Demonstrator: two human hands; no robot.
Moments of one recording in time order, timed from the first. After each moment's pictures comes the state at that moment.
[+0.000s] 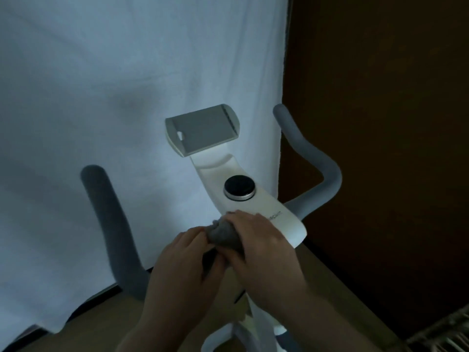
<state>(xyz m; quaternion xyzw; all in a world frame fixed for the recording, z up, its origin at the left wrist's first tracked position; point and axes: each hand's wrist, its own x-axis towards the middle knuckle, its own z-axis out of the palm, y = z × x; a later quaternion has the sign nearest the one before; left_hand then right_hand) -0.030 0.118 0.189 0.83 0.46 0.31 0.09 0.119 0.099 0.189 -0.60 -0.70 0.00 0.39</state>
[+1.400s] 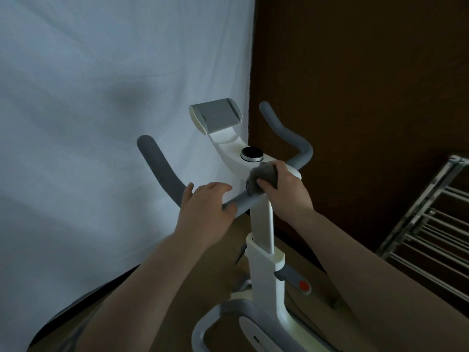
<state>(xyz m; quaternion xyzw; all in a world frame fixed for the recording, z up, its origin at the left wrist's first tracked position) -0.122 0.098 0.219 0.87 0.41 0.22 0.17 0.053 0.051 0.227 -0.78 -0.50 0.06 0.36</state>
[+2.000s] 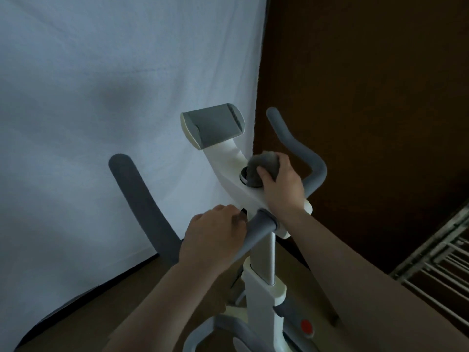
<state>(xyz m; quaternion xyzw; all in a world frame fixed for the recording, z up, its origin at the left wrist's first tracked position) -0.058 0.145 0.204 0.86 0.43 0.21 0.18 0.109 0.153 0.224 -0.77 -0.47 0.05 0.44</state>
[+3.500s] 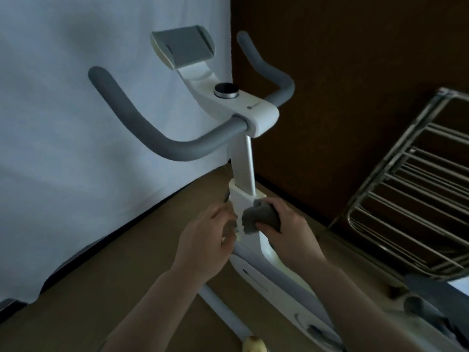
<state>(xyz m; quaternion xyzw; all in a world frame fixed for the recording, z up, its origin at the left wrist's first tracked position) -0.135 -0.012 0.101 0.90 0.31 0.22 0.21 0.031 -0.107 0.107 -0.78 -0.48 0.19 0.36</state>
